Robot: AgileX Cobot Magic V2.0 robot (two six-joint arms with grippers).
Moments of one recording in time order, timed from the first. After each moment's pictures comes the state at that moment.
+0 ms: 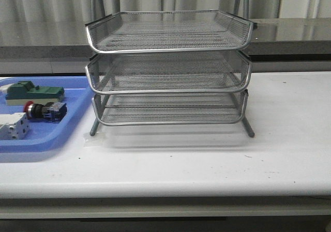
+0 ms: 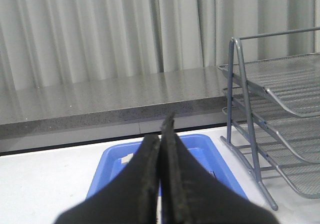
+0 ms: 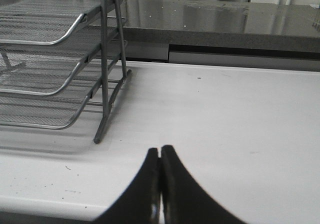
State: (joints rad) left arm -0.05 0.00 0.01 0.15 -0.05 -0.12; right arm 0.09 -0.01 0.03 0.00 0.14 -0.01
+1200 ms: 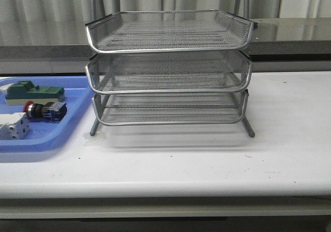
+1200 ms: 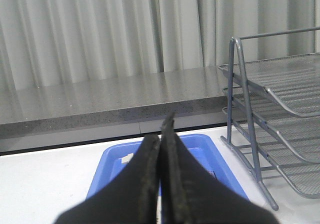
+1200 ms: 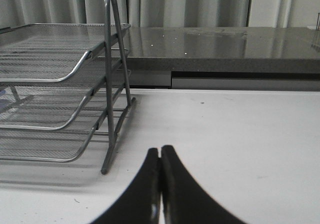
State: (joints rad) left arm -0.05 0.00 0.01 0.15 -0.05 -0.12; right arm 0.09 -0.01 0.01 0.06 0.07 -0.01
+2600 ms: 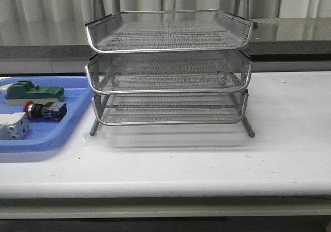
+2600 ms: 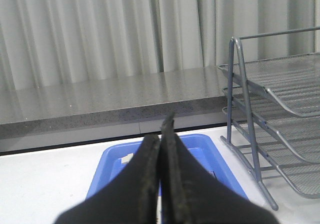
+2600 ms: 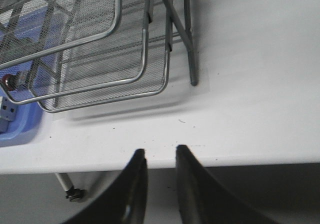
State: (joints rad) left arm -0.05 0.00 0.01 0.15 -0.05 -0.12; right arm 0.09 0.84 -0.61 0.52 0.56 -0.01
